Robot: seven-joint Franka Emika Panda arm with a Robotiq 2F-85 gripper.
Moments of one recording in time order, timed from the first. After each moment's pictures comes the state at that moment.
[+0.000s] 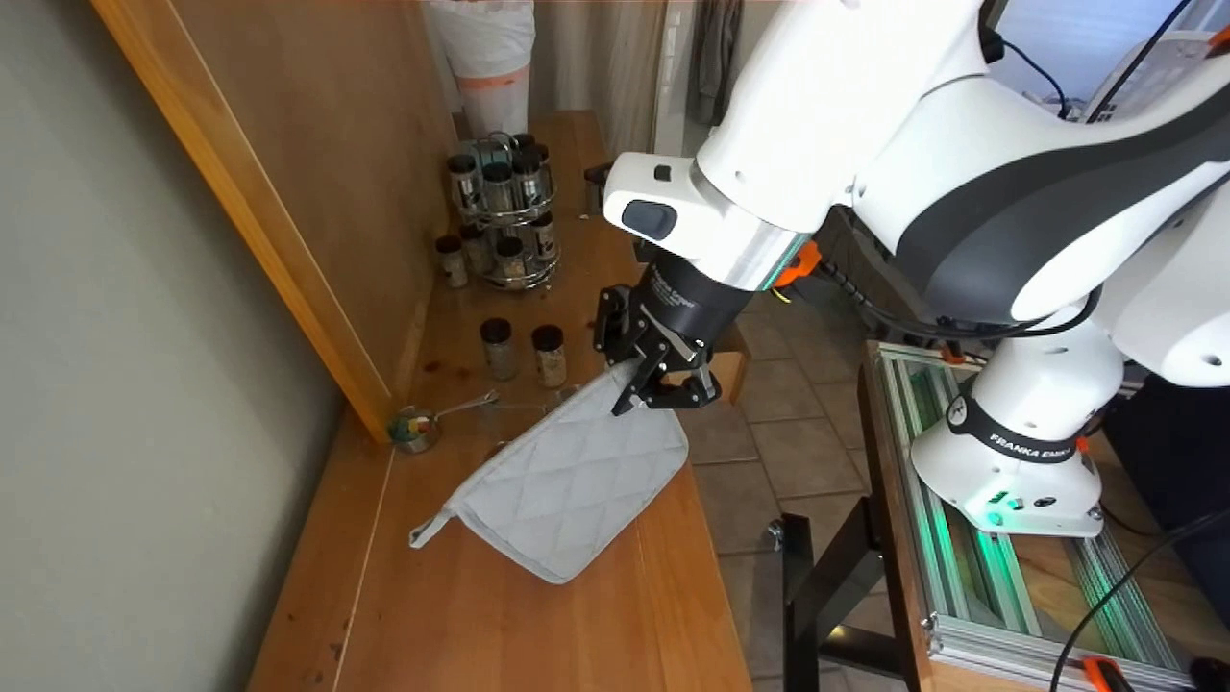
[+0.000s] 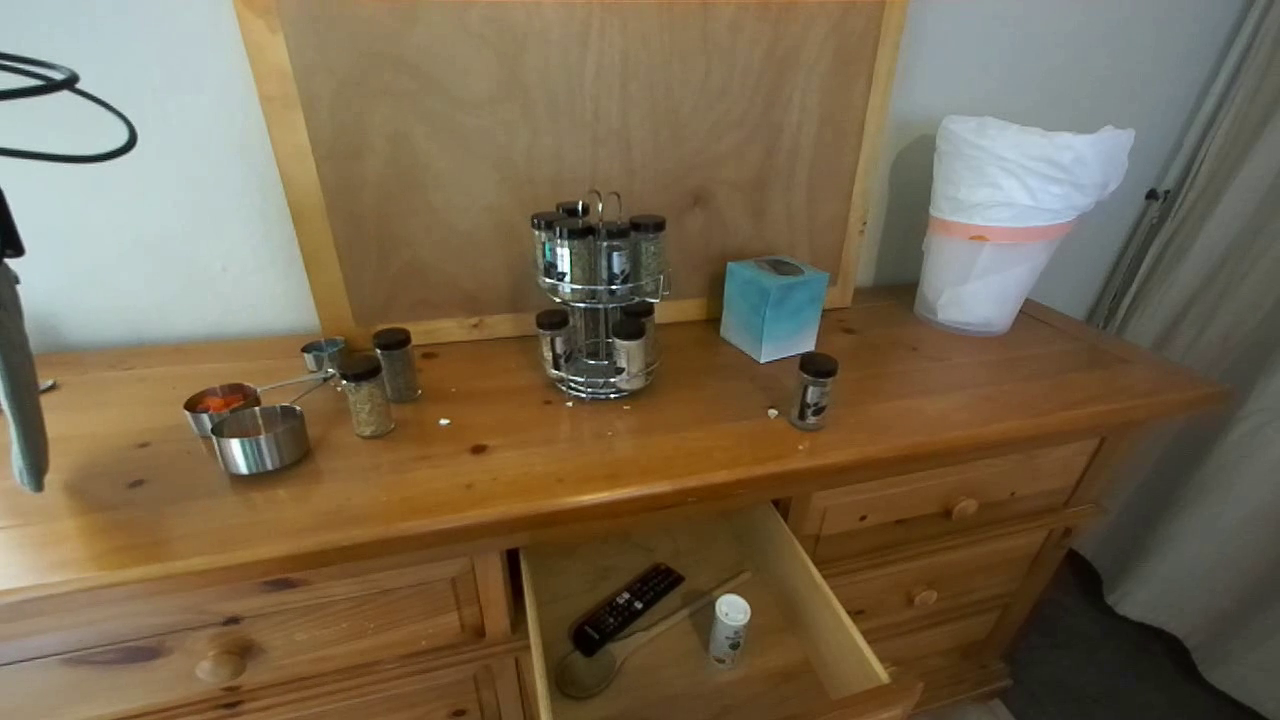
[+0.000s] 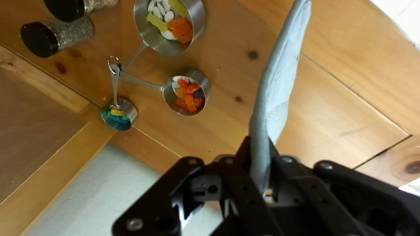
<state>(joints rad) 0.20 -0.35 0.27 -2.60 -0.06 2.63 -0.42</state>
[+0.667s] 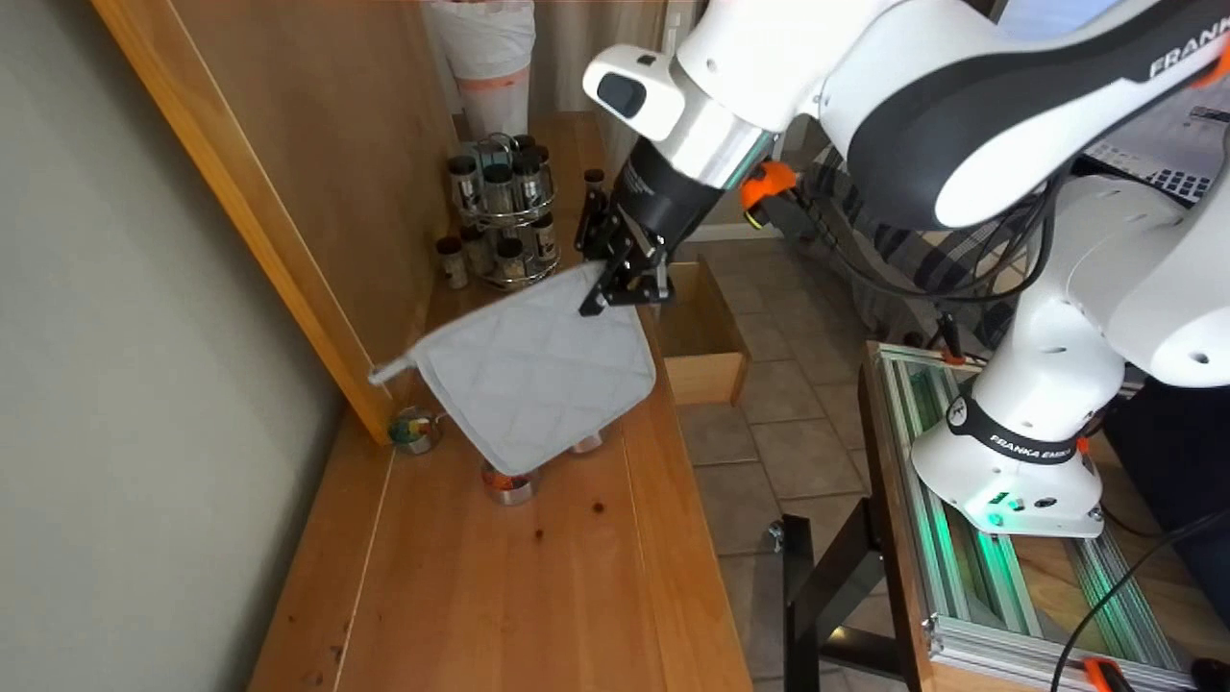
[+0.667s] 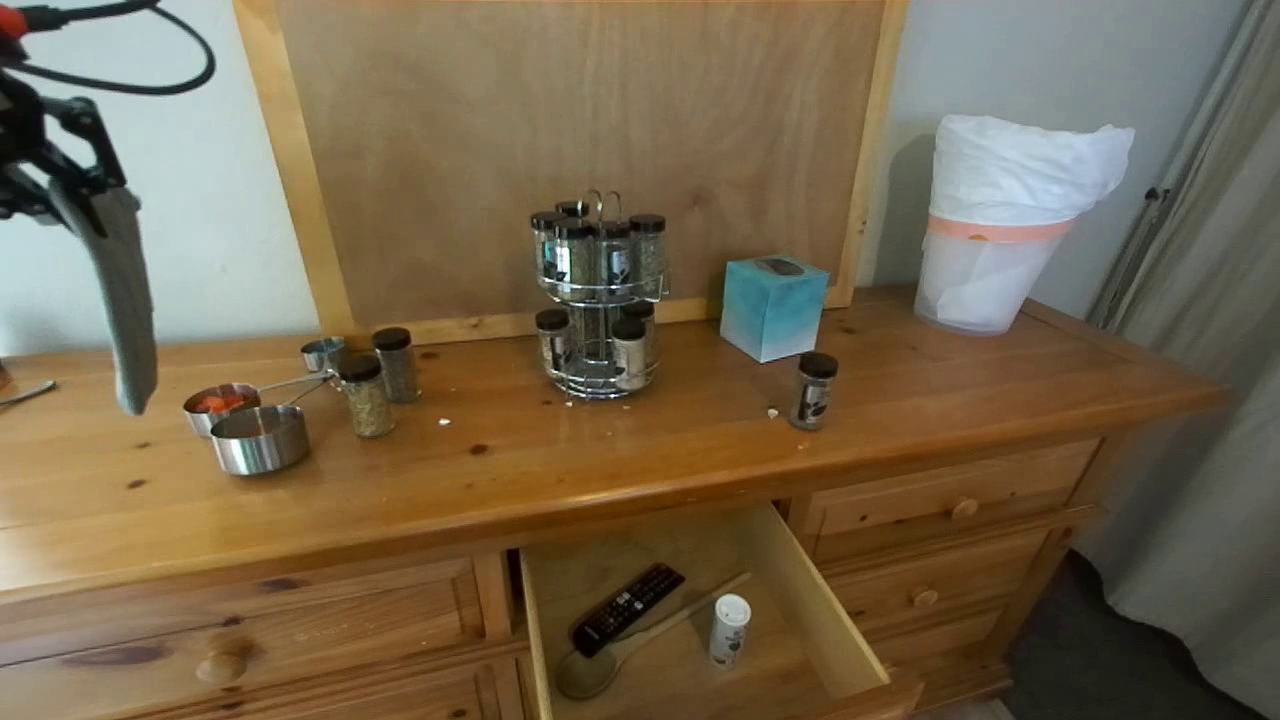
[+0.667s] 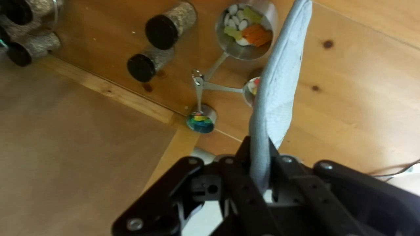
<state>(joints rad) 0.12 -0.40 0.17 -2.54 -0.17 2.62 -0.29</state>
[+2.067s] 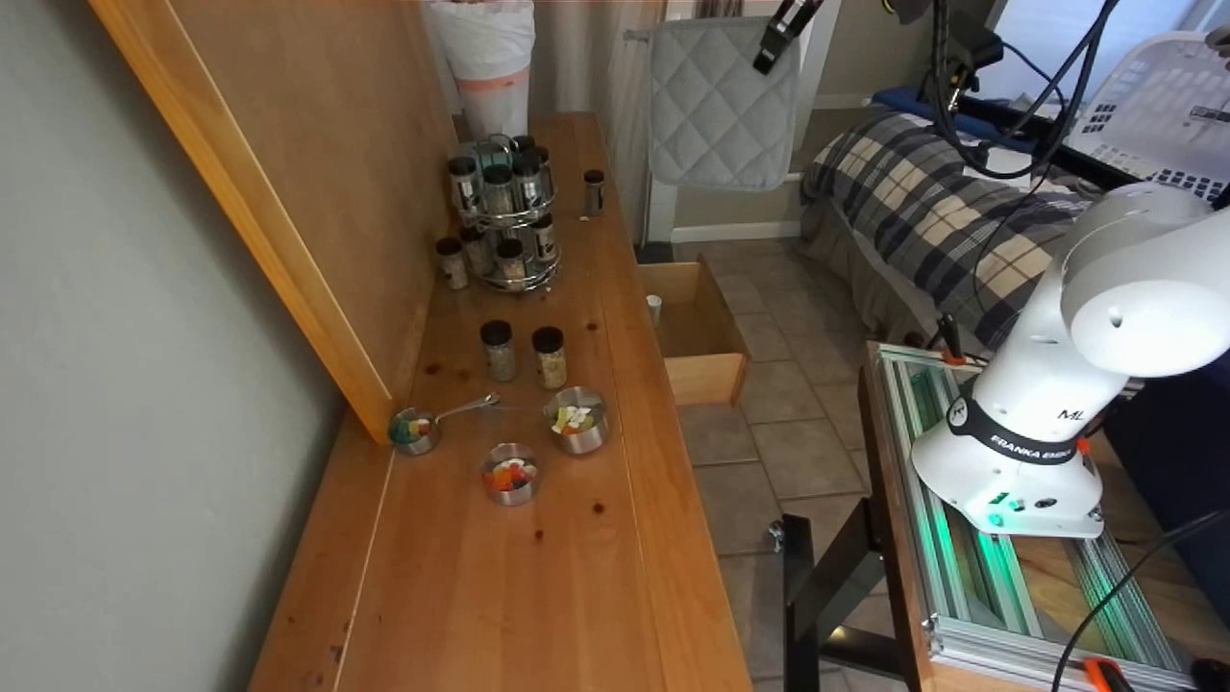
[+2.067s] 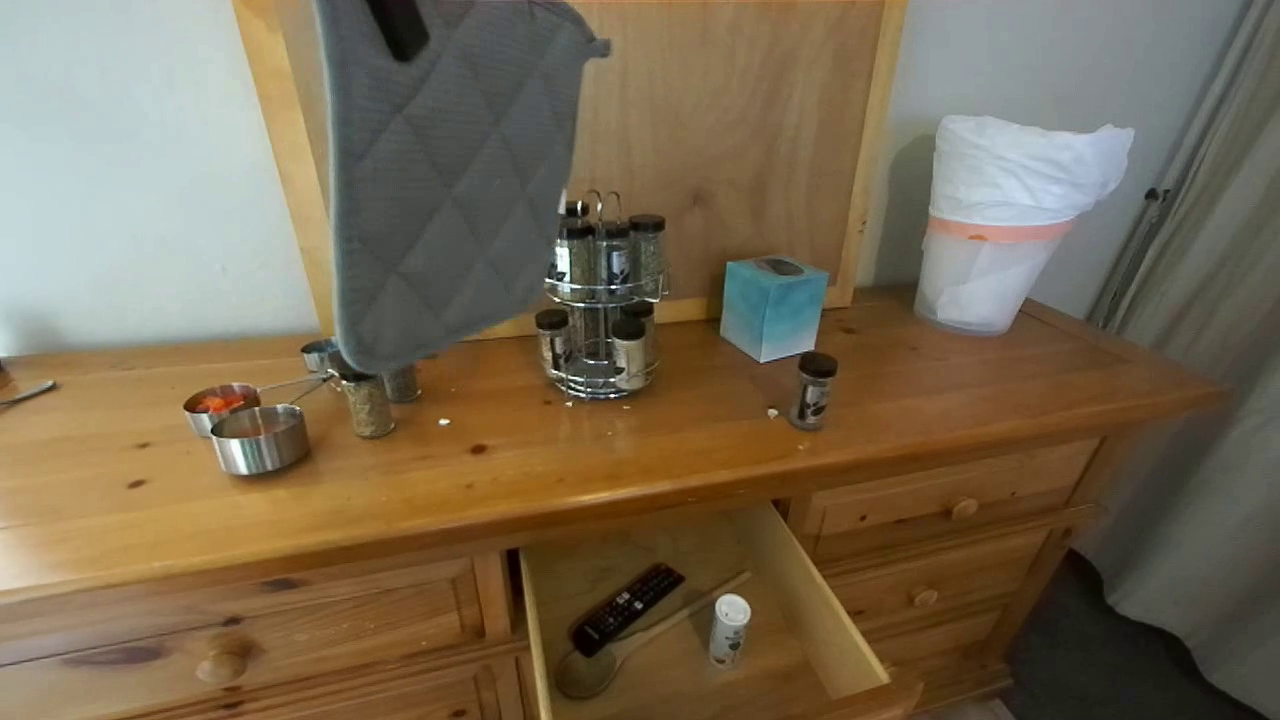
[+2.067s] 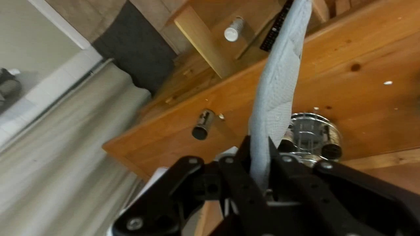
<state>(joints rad) -0.38 -0.81 -0.01 -2.54 -0.39 2.21 0.09</state>
